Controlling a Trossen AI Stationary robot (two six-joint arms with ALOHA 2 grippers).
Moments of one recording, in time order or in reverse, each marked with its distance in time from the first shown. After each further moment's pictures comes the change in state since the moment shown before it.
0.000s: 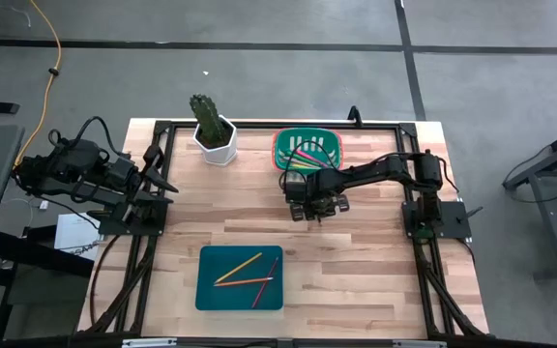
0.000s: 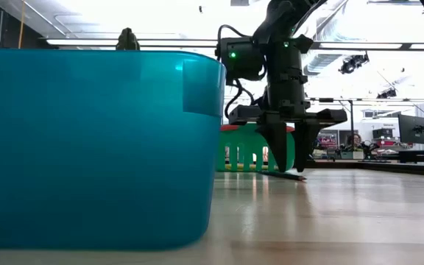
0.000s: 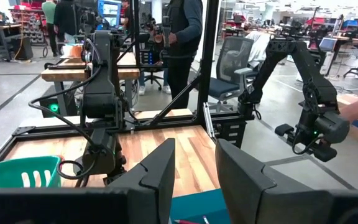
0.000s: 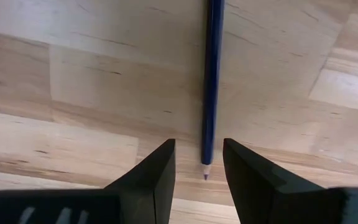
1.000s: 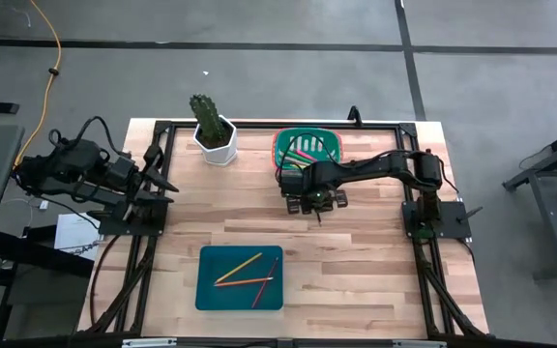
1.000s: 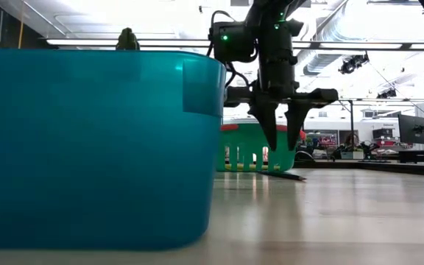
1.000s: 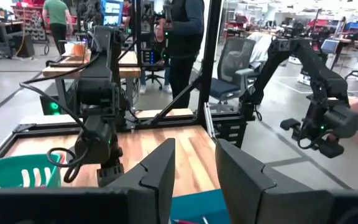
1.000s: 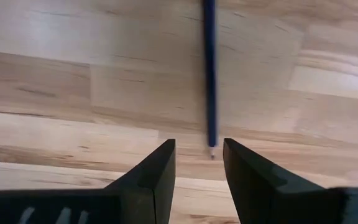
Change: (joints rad) left arm 0.000 0.000 0.000 -0.001 -0.008 -0.014; right arm -0.008 0.002 0.143 -0.145 0.016 0.061
